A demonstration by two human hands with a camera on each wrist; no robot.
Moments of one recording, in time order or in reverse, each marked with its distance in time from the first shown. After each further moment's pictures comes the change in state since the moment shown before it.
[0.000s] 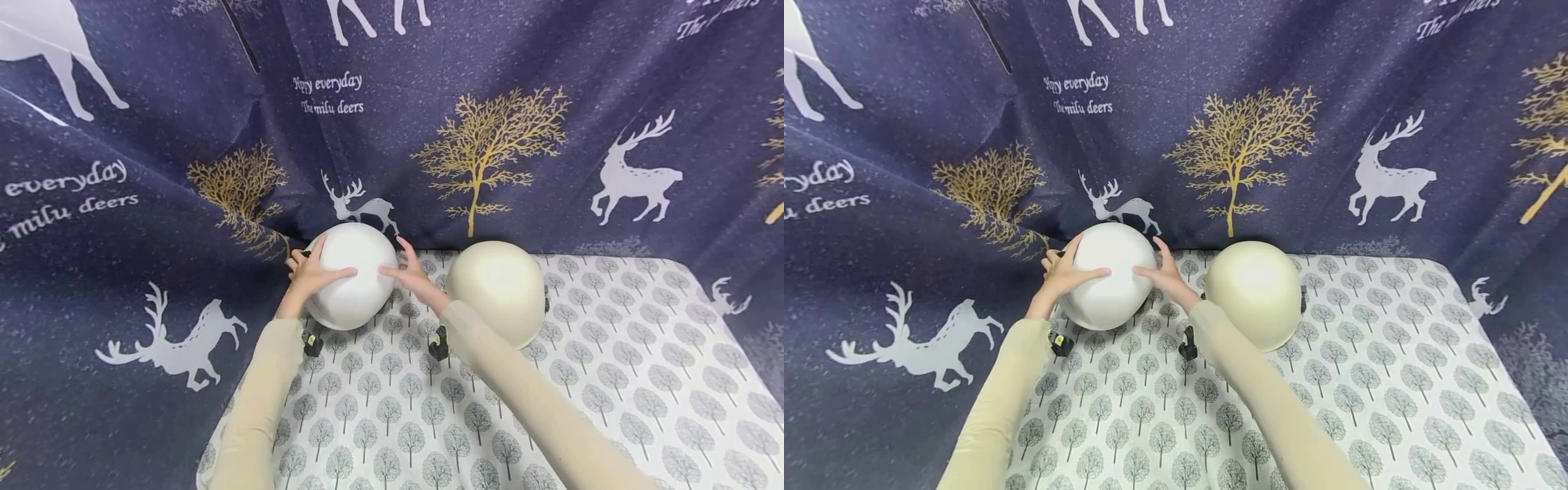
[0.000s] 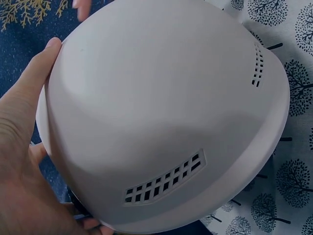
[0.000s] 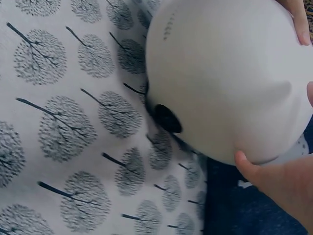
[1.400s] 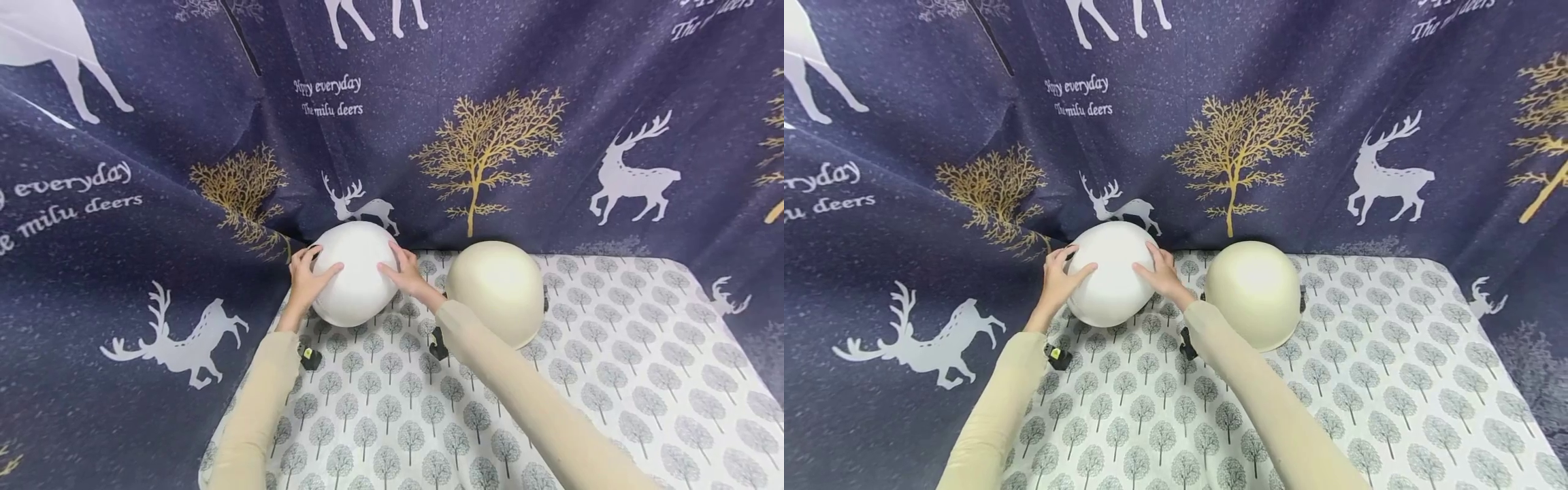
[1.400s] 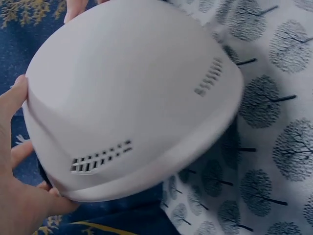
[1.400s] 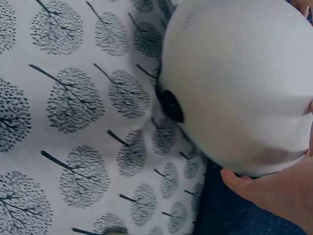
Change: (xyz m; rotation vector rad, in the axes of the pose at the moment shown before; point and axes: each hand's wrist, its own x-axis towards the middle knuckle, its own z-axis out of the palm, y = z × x) left_hand -0.019 -0.012 0.012 -0.394 0.197 0.106; right_hand 0.003 0.003 0.005 -0.350 0.017 -0.041
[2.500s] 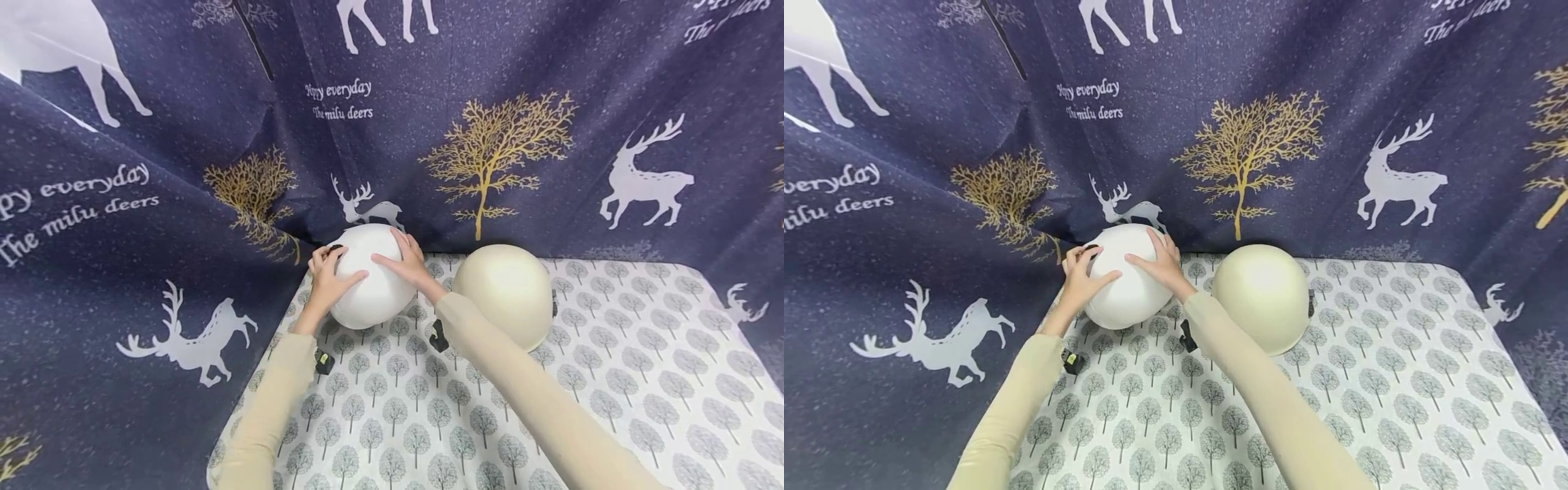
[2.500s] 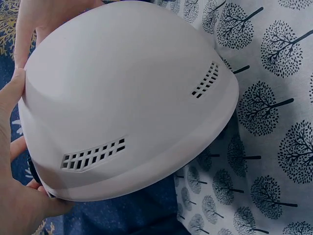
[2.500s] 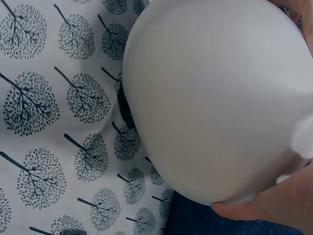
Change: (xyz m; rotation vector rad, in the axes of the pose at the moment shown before) left_hand -0.007 0.013 0.015 0.102 0.002 0.201; right_hand 0.011 -0.030 -0.004 -0.147 0.068 -0.056
